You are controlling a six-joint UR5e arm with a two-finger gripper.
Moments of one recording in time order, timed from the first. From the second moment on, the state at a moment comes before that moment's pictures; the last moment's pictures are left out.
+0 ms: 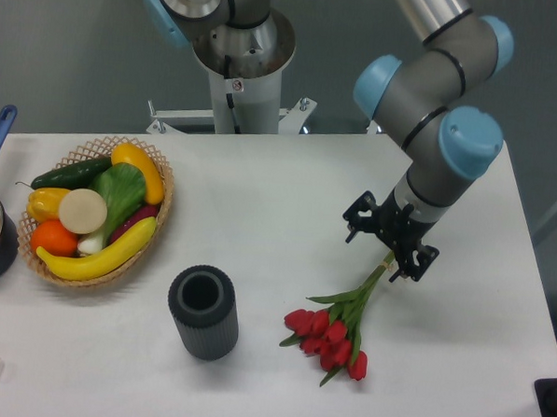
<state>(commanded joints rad) 2.71 -2.03 -1.58 -1.19 1.32 1.41</state>
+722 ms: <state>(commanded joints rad) 2.71 -2.09 -1.63 -1.05 1.38 1.39</state>
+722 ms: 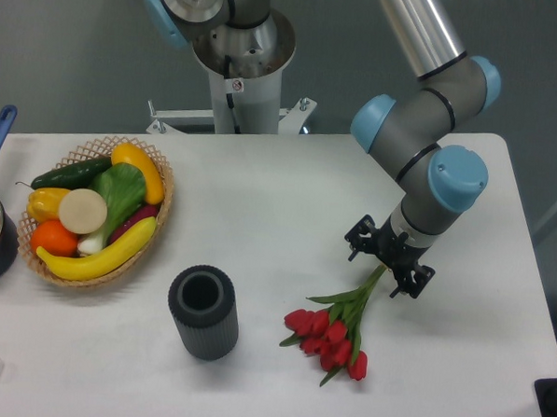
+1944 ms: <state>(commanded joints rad) 2.70 -2.10 -1.66 -0.95 1.38 1.32</state>
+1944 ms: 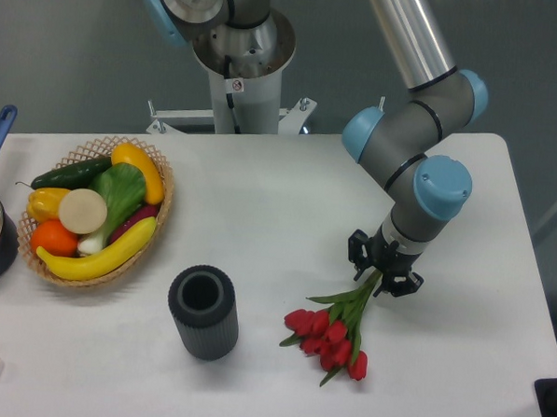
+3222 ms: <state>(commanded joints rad) 2.74 -1.93 -1.64 -0.93 1.06 1.28</state>
